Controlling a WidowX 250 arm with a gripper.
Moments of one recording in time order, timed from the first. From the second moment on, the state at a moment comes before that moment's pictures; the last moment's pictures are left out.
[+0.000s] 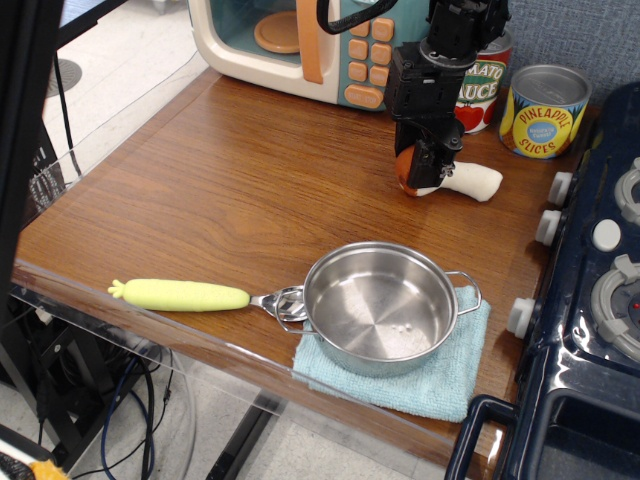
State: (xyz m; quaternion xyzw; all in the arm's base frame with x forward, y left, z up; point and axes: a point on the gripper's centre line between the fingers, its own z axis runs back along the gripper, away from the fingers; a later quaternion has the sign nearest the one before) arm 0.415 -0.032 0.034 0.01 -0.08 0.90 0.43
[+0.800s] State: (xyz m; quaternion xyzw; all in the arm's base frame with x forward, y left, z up) arm 0.386 0.002 0.112 -0.06 -0.07 0.91 0.40
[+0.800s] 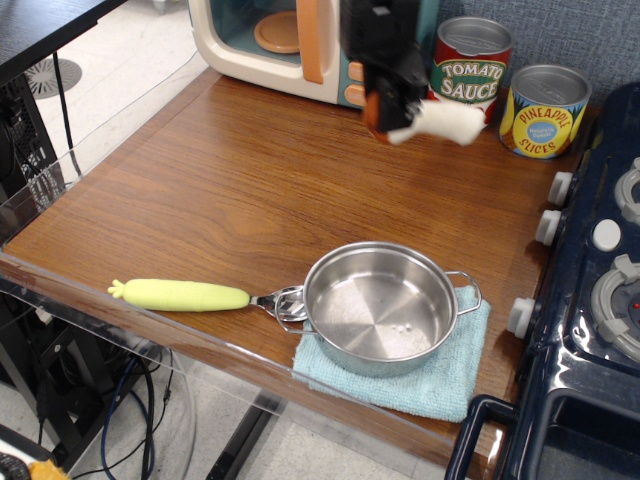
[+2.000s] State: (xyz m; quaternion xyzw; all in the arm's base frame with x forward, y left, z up) arm 0.374 0.214 0.071 -0.01 -0.09 0.97 0.21
